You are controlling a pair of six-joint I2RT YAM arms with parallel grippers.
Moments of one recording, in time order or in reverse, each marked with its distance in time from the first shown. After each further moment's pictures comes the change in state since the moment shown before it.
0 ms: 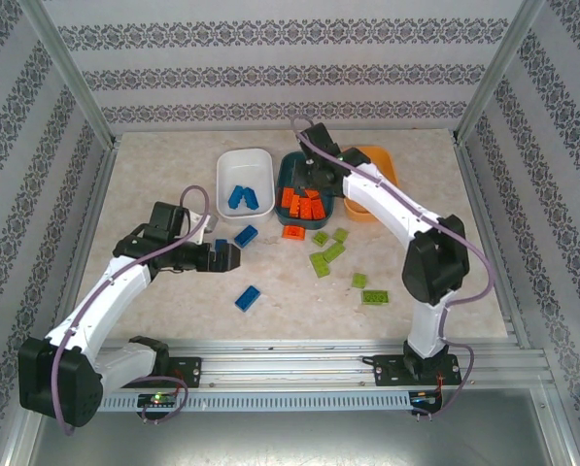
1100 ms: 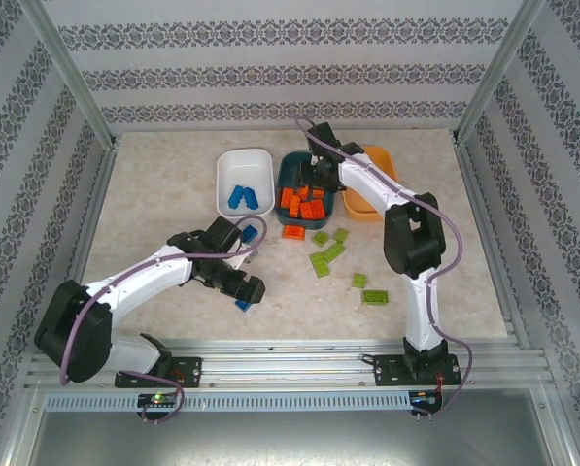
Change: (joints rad) left arm -0.339 0.274 0.026 -0.062 -0.215 0.043; right arm -0.115 0.175 0.042 0.008 -0.152 -0.069
